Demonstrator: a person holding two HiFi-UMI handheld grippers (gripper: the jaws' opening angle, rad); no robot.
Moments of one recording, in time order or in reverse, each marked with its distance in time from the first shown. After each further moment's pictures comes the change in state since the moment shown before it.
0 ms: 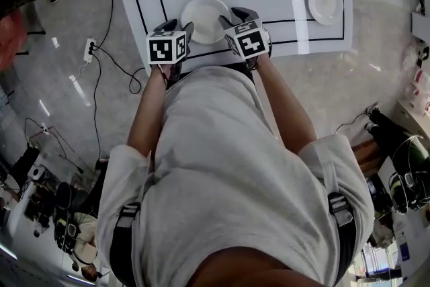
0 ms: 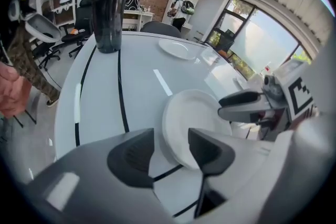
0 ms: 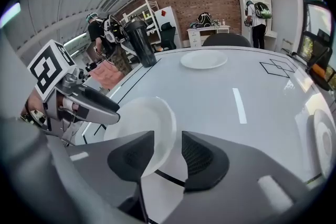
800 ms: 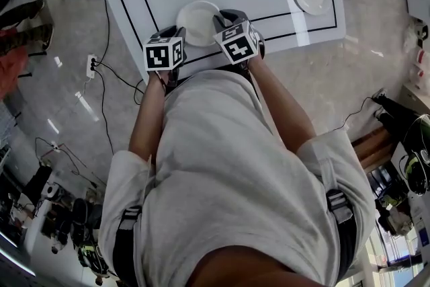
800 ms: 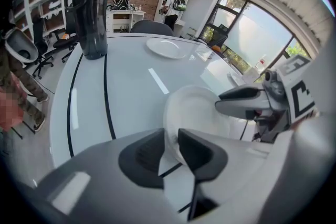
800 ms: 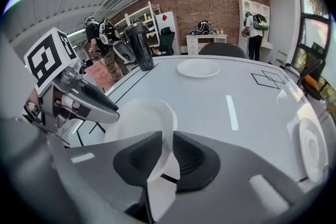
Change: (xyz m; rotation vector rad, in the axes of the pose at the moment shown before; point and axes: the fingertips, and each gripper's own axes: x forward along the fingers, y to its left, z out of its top) left arm 0.002 -0.020 0.007 0.077 0.028 -0.015; right arm -0.012 -0.008 0.004 -0.059 -0.047 -0.080
